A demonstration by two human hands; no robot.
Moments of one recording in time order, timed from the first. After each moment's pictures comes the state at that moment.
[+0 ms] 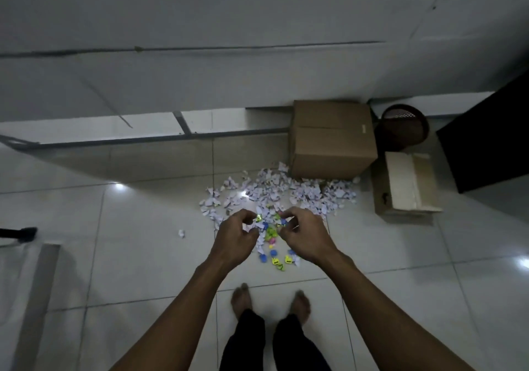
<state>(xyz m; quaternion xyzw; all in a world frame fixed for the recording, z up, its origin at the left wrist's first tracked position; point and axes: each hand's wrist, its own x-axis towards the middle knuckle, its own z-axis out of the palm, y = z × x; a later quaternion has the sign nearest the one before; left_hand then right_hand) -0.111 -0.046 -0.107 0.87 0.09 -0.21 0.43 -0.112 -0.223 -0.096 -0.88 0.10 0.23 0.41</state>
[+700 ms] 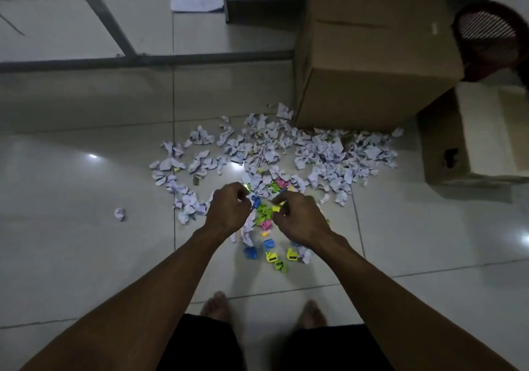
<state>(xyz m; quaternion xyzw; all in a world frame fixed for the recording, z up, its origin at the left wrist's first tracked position) -0.055 -0.078 -0.538 0.90 0.09 -0.21 0.37 -0.080 -0.244 -0.510 -0.89 0.09 0.27 0.35</state>
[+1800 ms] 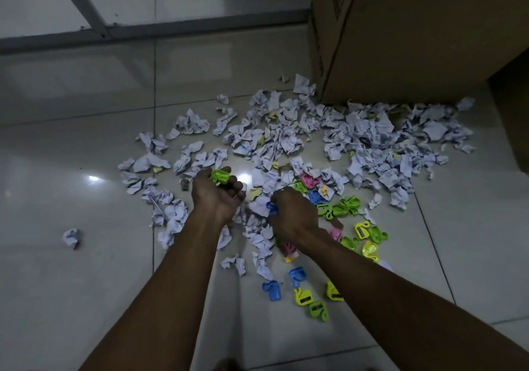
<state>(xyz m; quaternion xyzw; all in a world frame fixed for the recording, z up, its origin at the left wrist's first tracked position) 0.014 -0.049 -0.751 0.36 0.46 -0.16 0.80 -0.040 -0.198 -0.779 -0.95 0.04 0.22 0.21</state>
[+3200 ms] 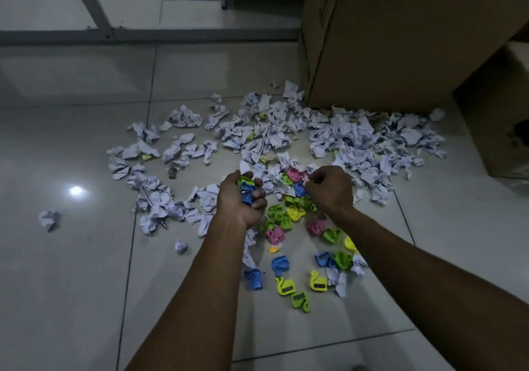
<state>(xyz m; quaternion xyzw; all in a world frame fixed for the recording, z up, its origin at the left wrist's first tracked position) -0.040 -0.099 -0.756 0.23 0.39 -0.25 0.86 -0.043 -0.280 -0.770 -0.92 0.21 0.05 0.34</state>
